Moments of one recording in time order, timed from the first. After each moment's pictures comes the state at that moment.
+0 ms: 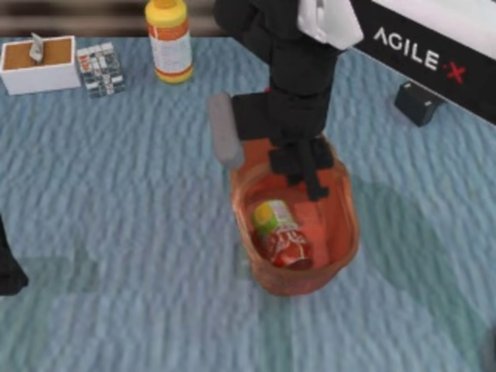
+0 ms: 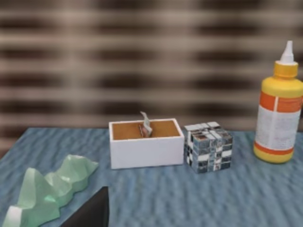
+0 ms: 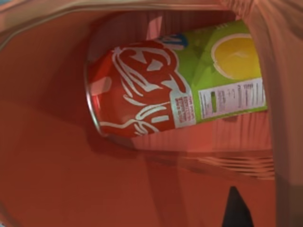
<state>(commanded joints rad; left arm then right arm) 0.02 0.00 0.00 0.00 0.00 0.00 0.68 2.29 2.18 -1.46 0.00 -1.03</state>
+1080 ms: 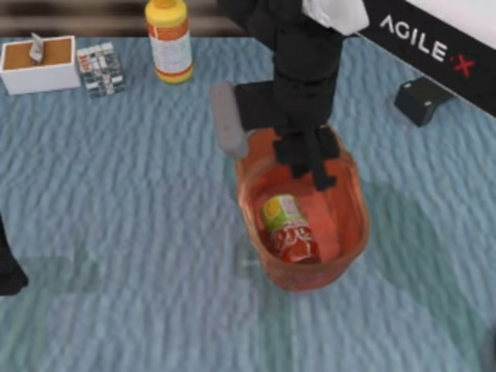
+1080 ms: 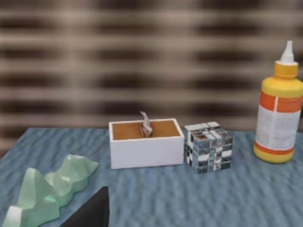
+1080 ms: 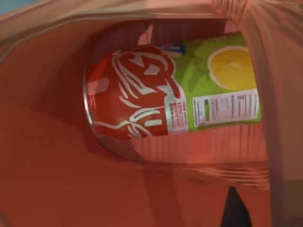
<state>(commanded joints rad) 0.02 0.00 0.00 0.00 0.00 0.00 0.67 2.29 2.26 -1.54 0.00 -1.04</state>
